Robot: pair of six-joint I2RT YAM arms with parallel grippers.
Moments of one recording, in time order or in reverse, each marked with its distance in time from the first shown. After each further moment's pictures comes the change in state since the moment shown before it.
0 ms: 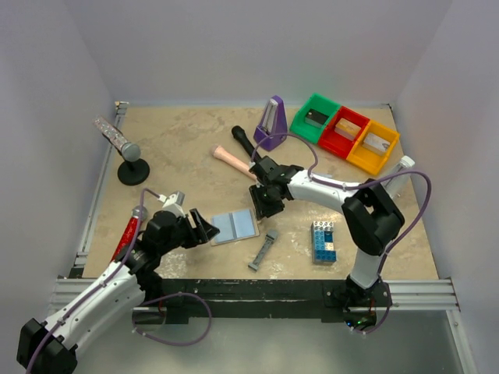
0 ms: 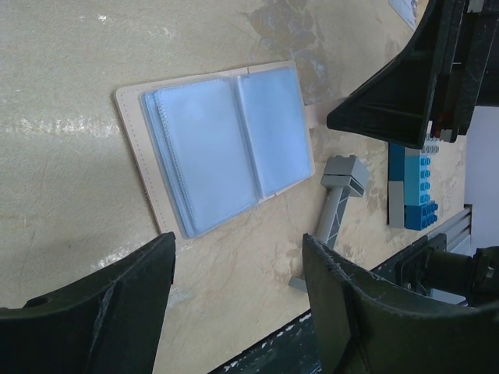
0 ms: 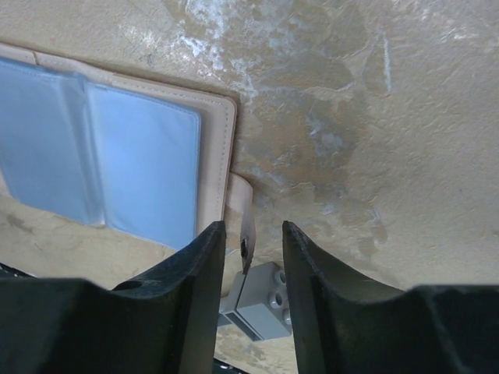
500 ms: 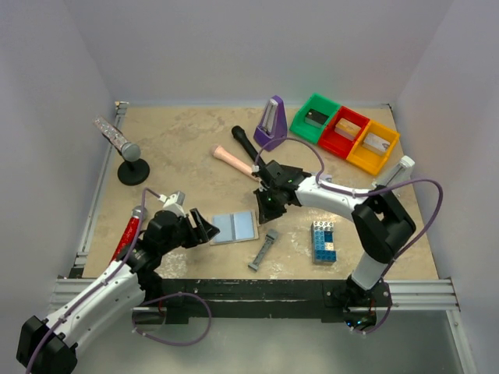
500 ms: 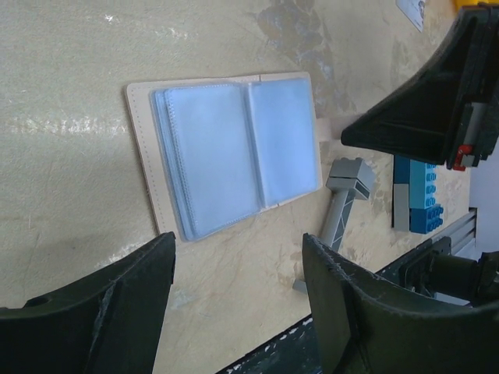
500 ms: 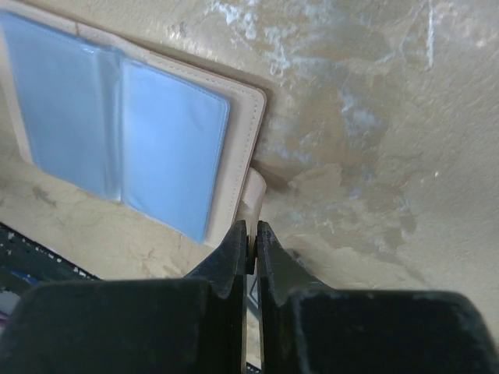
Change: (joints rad) left arm 0.000 0.021 -0.007 0.012 -0.005 0.000; right arm 0.000 -0.047 -0.072 0.065 -0.076 0.009
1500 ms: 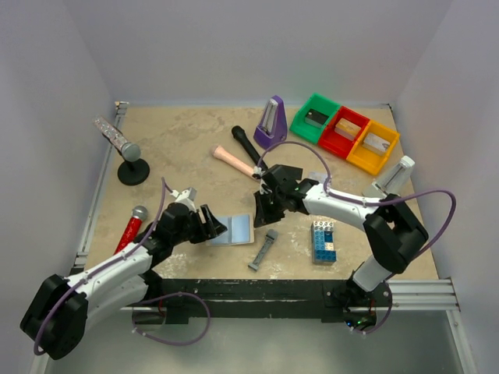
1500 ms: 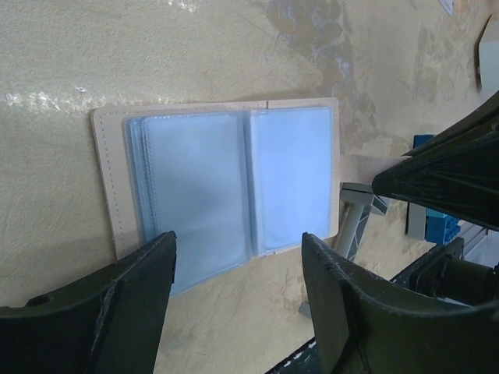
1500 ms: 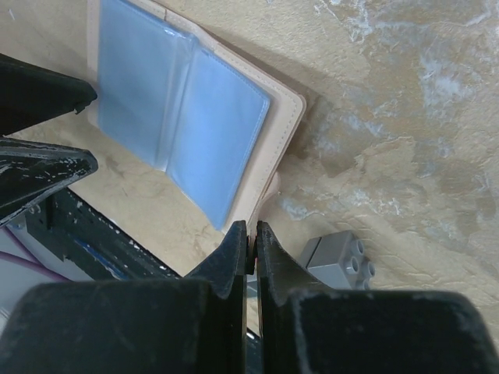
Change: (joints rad) left arm 0.000 0.322 0.004 0.267 0.039 0.009; right arm 0.019 -0.146 -0.149 0.137 -0.109 0.091
